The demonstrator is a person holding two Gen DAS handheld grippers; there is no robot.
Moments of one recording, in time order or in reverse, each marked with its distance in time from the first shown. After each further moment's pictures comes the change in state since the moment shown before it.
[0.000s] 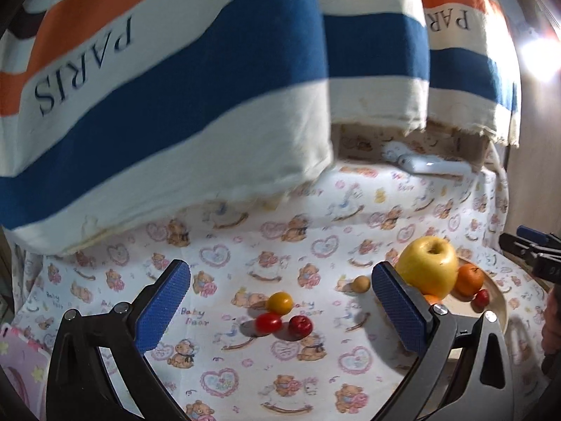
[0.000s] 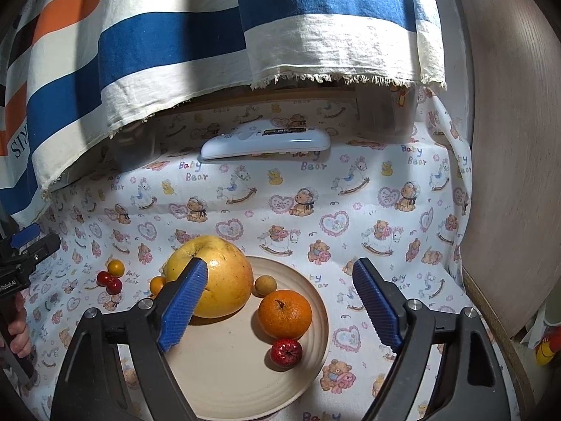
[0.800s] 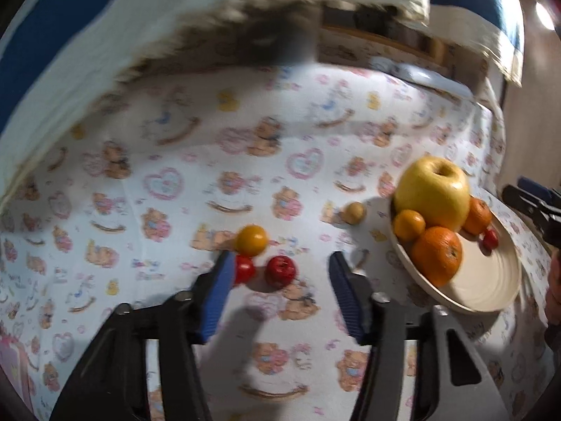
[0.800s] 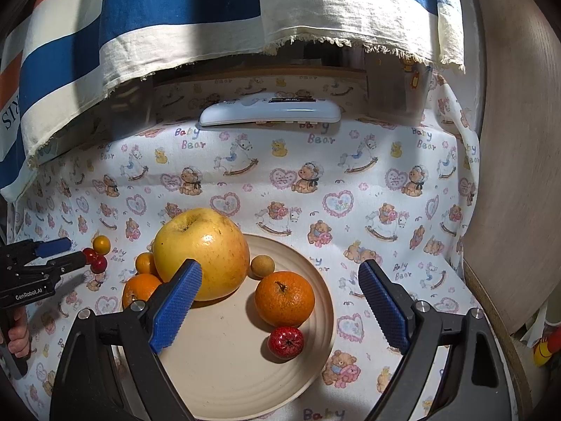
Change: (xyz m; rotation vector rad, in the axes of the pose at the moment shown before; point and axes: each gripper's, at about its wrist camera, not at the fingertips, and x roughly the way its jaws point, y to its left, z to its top) left arm 0.055 -0.013 -0.032 0.060 0.280 -0.128; right arm 0.018 0.011 -0.012 -0.055 0.062 -0.040
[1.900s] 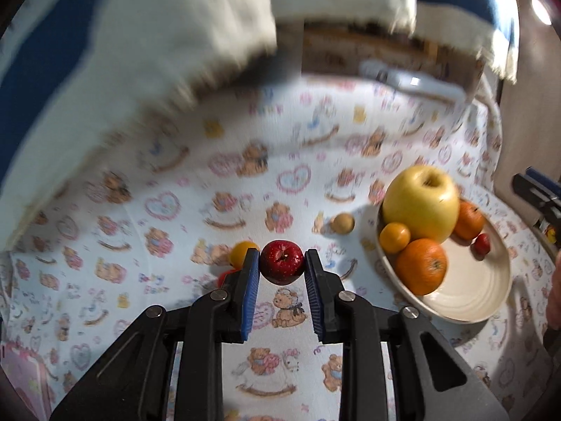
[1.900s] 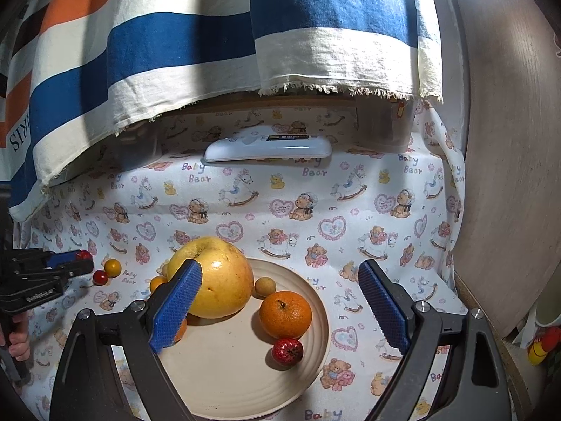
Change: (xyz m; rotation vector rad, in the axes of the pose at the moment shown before) left arm -0.020 -0.013 0.021 0.037 -0.015 0.034; right arm -0.030 0.000 0.012 0.027 -0.092 -0.003
